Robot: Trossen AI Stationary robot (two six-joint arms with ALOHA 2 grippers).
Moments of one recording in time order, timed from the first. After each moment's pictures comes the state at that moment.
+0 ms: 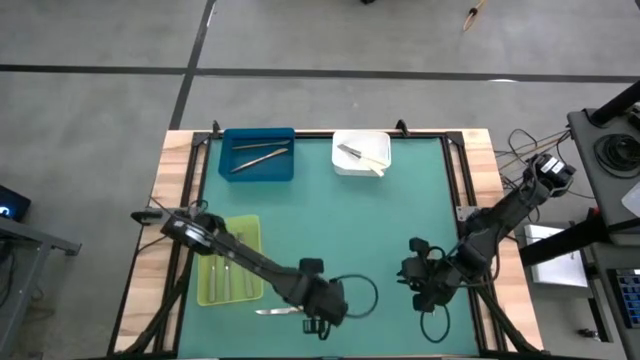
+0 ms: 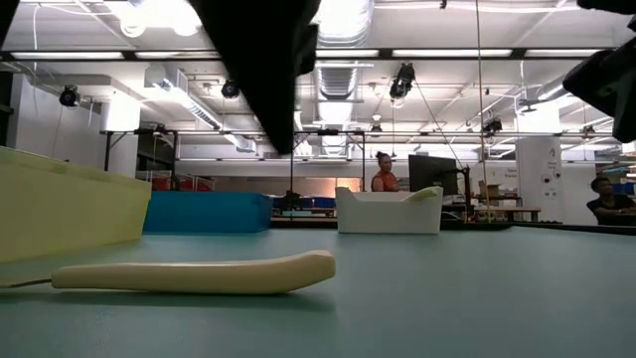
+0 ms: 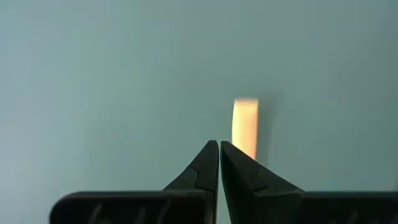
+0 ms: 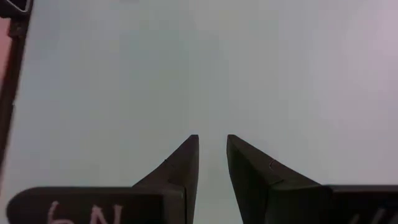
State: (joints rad) left arm -0.48 2.23 1.95 -1.08 -0.14 -0.53; right arm 0.76 1.29 0.75 -0.49 0.36 0.74
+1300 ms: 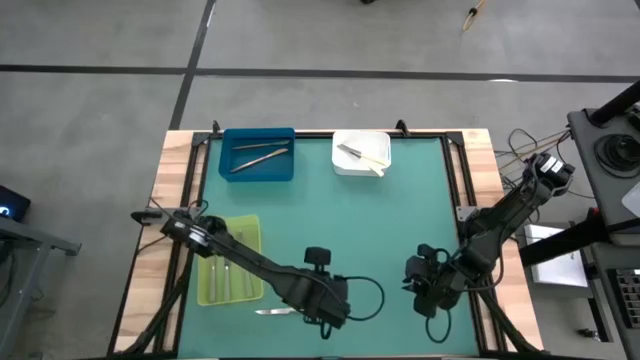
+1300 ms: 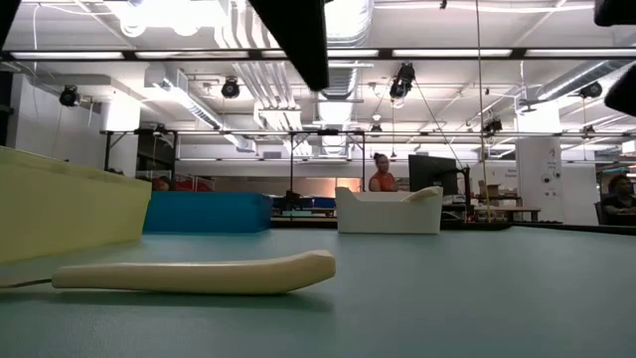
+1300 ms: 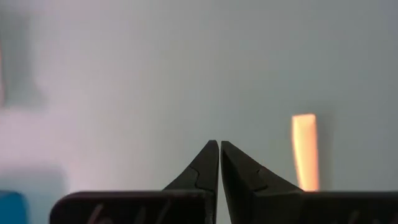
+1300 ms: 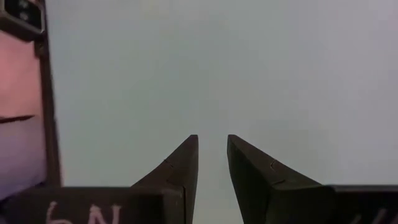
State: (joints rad) left arm -0.50 2.29 2.20 -1.32 -0.37 -0.39; right arm 0.81 1.29 0.75 -0.50 0.32 1.03
